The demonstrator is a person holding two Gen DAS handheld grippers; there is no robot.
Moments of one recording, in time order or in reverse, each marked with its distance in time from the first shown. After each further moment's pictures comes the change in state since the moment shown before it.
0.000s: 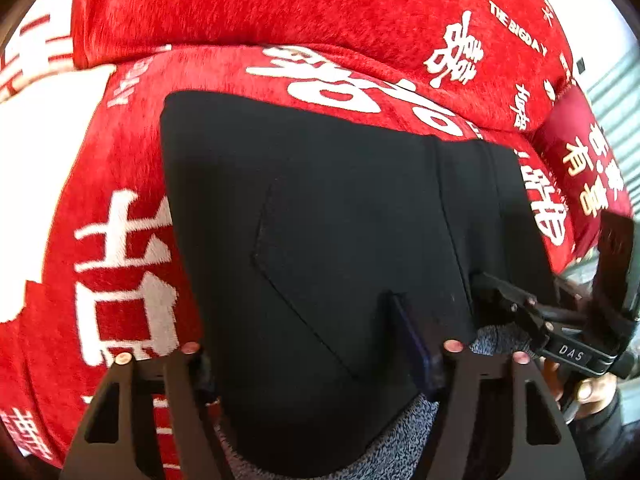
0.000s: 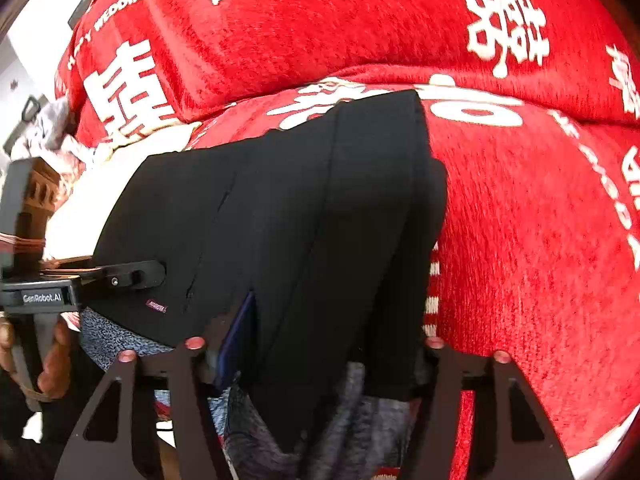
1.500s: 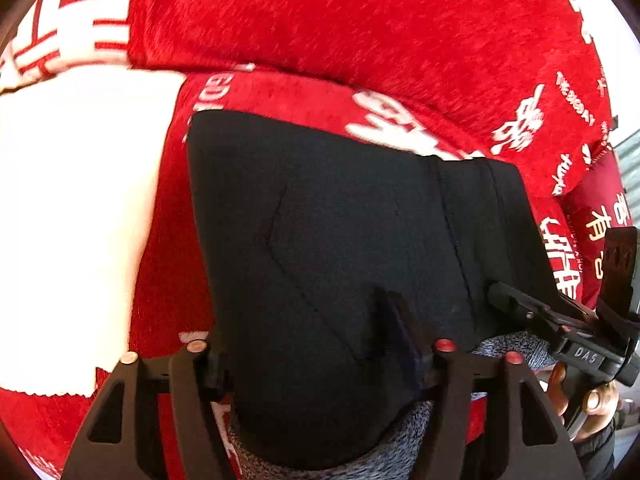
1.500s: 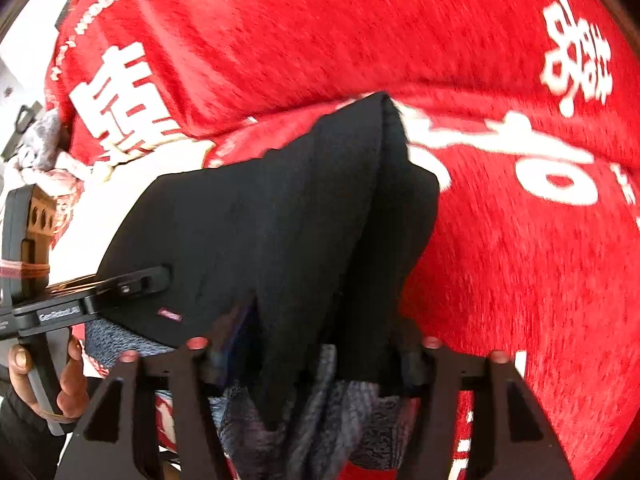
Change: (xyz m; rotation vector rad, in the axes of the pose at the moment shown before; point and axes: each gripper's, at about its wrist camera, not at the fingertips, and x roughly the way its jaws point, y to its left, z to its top) left arm -0.009 0.107 0.073 -0.176 -0.022 0.027; right arm 0.058 0.046 0.100 0.051 0.095 0.047
